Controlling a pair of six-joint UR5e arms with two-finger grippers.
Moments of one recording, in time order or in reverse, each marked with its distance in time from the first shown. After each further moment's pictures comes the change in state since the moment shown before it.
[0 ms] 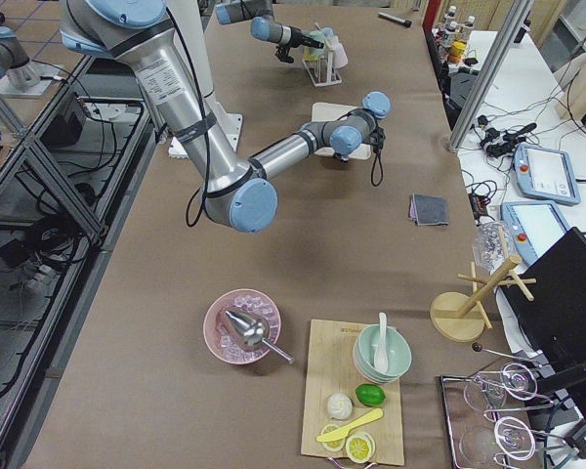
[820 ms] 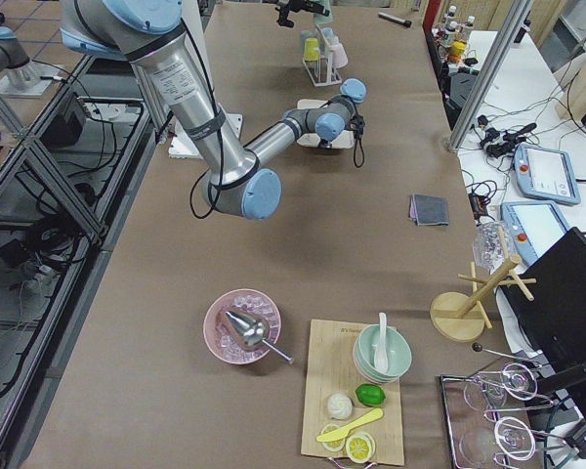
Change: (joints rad) left arm -0.090 0.067 -0.224 -0.199 0.022 0.232; right arm -0.132 0.043 0.005 0.009 -0.132 0.067
